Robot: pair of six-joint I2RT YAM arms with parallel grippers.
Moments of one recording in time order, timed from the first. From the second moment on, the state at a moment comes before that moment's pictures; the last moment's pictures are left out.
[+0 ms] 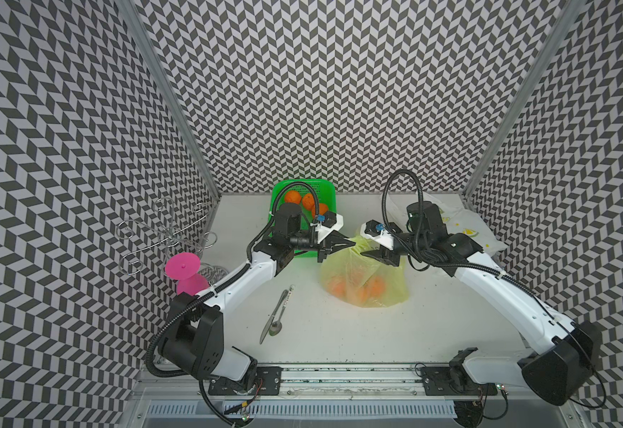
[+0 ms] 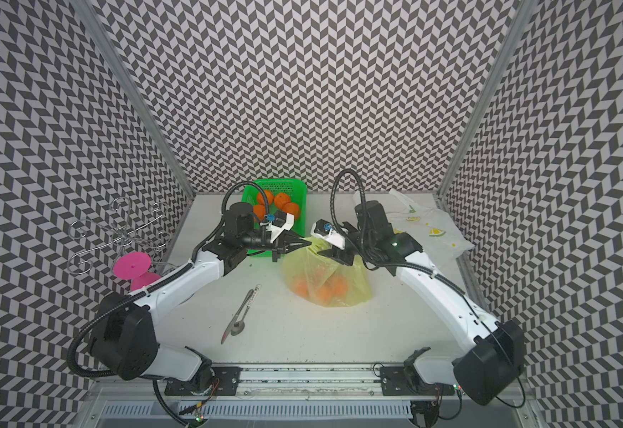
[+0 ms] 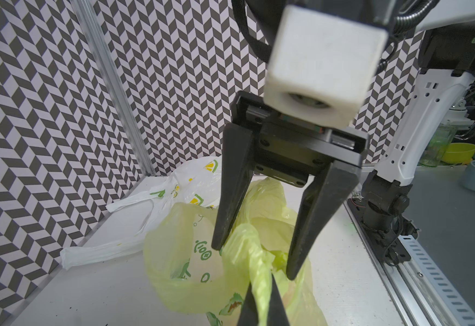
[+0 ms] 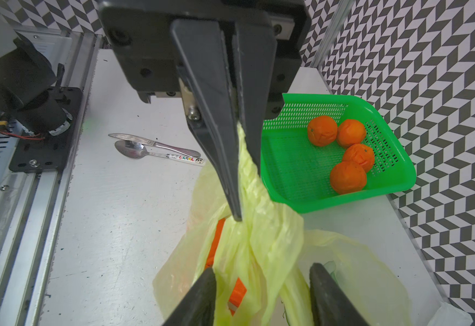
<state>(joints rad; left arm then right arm) -0.47 1.46 1.06 0.14 1.07 0.30 0.52 1.32 1.24 -0.56 -0.54 -0.70</state>
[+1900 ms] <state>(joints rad) -0.48 1.50 1.09 0.15 1.05 0.01 0.63 1.20 0.87 0.23 -0.07 -0.65</state>
